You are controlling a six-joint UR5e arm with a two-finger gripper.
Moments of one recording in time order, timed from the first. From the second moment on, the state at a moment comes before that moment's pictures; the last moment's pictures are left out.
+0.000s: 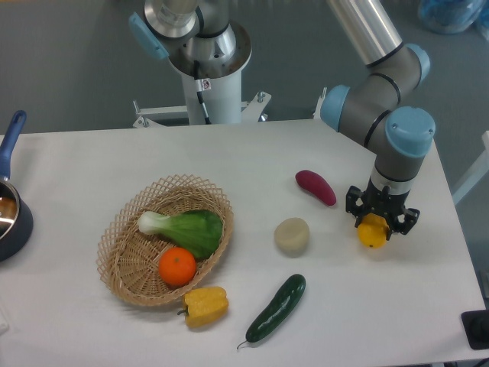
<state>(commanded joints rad) 2.80 -2.10 -1.66 -0.81 1.47 1.29</state>
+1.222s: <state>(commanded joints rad) 2.86 -1.84 -1.46 -1.09 1.48 1.61</state>
